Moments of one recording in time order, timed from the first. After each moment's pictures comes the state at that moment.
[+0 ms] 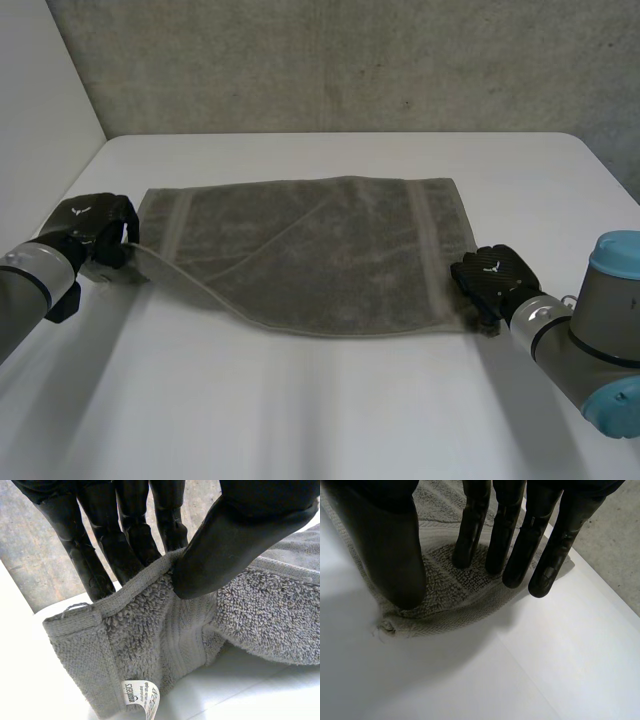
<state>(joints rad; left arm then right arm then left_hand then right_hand) 4.70 -1.89 -1.71 3.34 -1.26 3.28 1.80 -1.03 1.72 -0.29 1.34 2.54 1.30 1.36 1.35 1.36 1.15 0.83 0.83 0.83 0.83 0.64</state>
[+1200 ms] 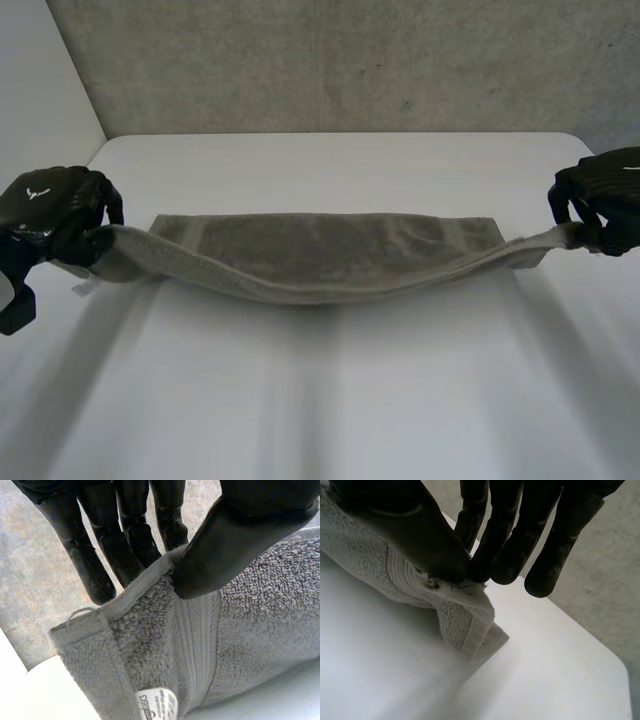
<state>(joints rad) 4.82 -1.46 -1.93 3.26 -1.01 3.28 1.45 -1.53 1.49 0.49 0.96 2.56 1.30 1.36 1.35 1.36 1.15 1.32 1.34 1.35 1.35 1.17</state>
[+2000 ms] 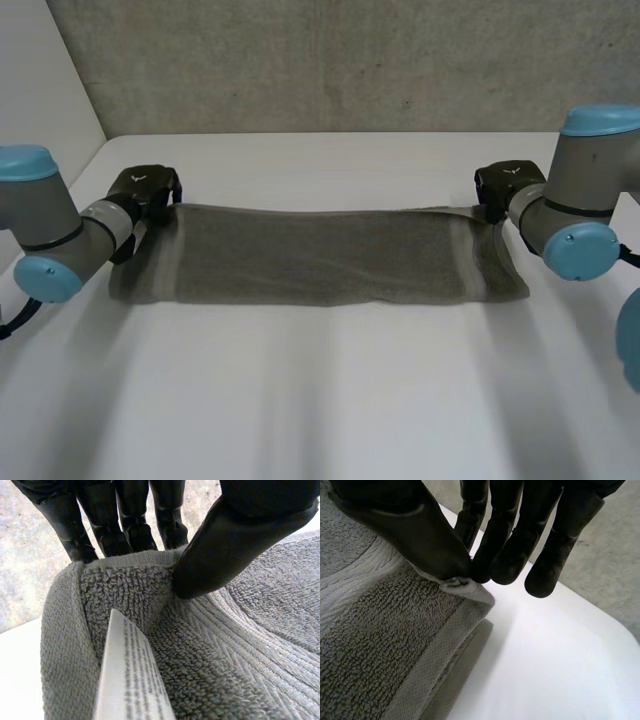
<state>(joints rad) 4.61 -2.51 -0.91 3.21 -1.23 3.28 1.83 -0.56 0.60 0.29 1.56 2.82 1.30 1.36 1.35 1.36 1.15 1.33 1.34 1.35 1.35 1.17</state>
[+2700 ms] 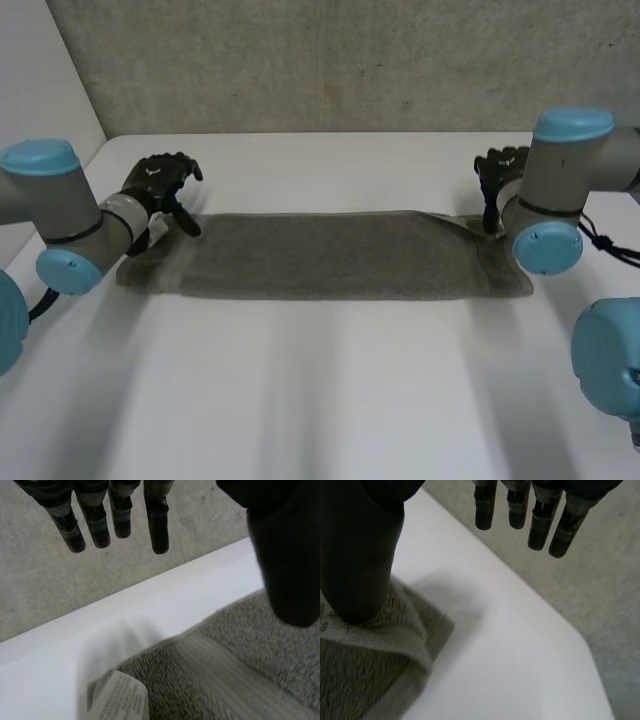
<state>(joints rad) 4.56 -2.56 -0.80 3.17 -1.28 3.28 1.87 -0.42 0.34 0.32 1.70 2.69 0.25 0.25 0.25 0.26 0.06 0.25 0.25 0.25 0.26 0.06</state>
